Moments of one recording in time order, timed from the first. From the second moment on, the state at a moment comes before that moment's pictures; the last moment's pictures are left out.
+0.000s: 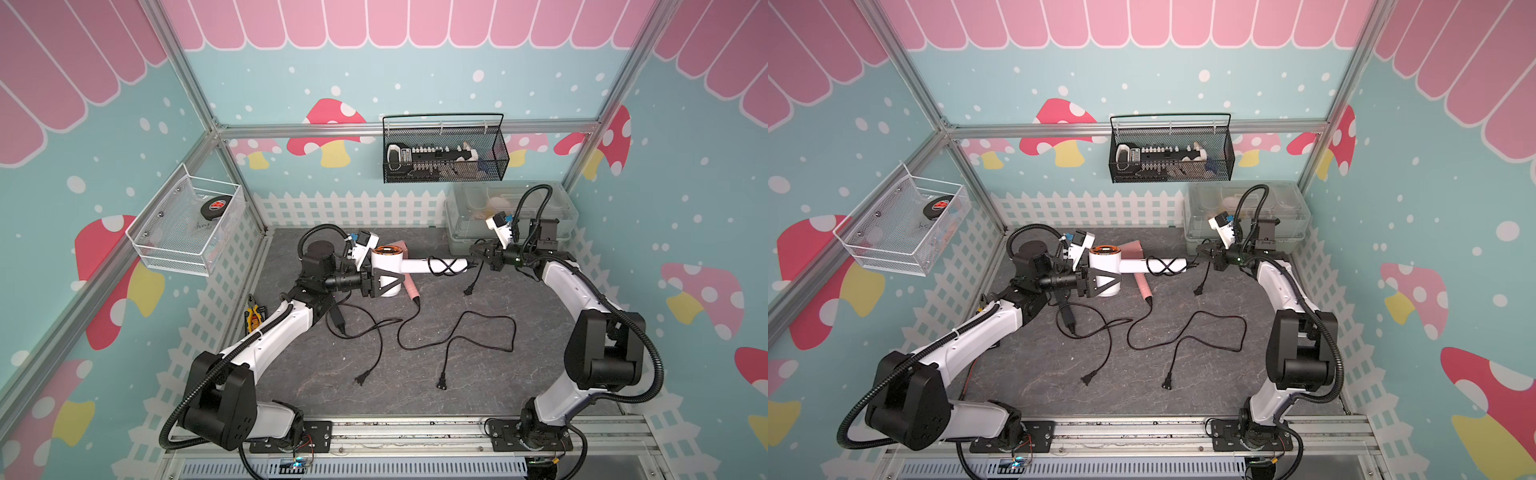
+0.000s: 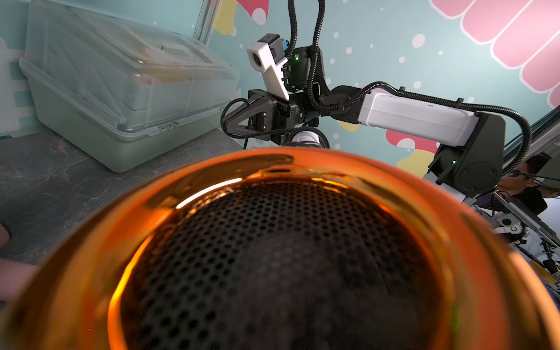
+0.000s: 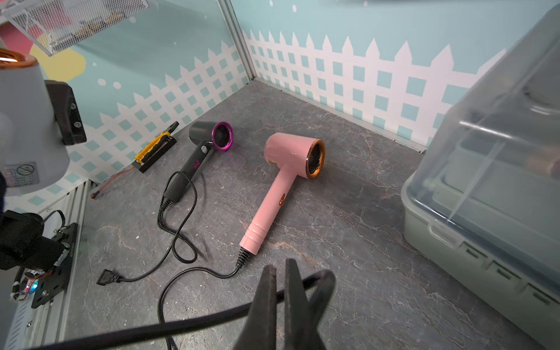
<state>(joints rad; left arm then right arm) -0.33 1.38 0.95 0.29 1.03 -0.38 -0.05 1.67 1.31 -0.34 -1.00 -0.34</state>
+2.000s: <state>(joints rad) -0.48 1.31 1.01 0.30 1.03 -0.36 0.15 2.00 2.10 -1.16 -0.68 -0.81</state>
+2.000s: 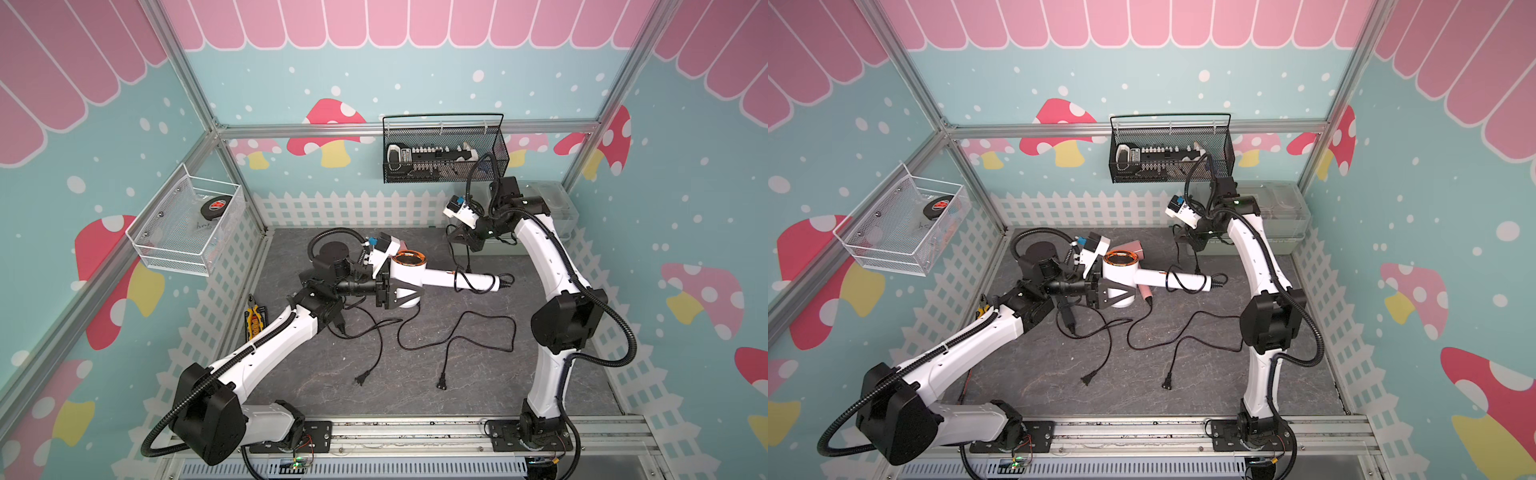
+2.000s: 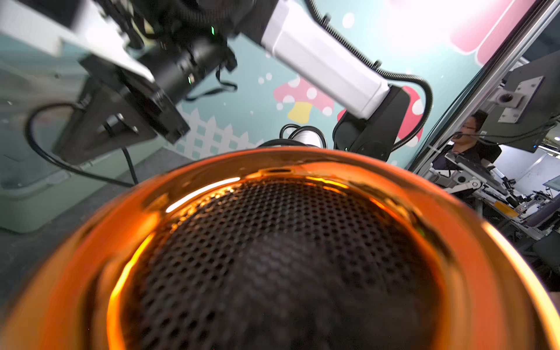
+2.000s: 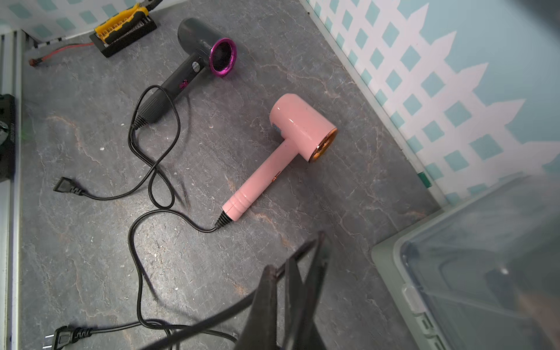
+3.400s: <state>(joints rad) -0.37 1.62 1.23 -0.21 0.61 -0.13 0.55 1.49 1.93 -1.16 -0.36 -0.73</state>
